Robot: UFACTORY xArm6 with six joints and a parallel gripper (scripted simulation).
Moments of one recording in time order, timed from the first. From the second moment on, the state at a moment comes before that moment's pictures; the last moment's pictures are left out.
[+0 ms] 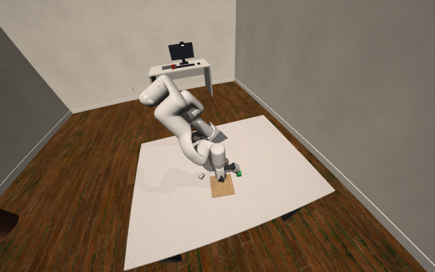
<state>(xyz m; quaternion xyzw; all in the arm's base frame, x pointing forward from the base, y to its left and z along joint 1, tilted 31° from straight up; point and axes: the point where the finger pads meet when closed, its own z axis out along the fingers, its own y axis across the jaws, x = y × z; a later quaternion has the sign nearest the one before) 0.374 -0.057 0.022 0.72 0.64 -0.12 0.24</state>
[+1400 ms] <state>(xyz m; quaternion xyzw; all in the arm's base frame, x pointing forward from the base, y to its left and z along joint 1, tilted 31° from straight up) 0.374 -0.060 0.018 0.72 0.64 -0.12 0.24</state>
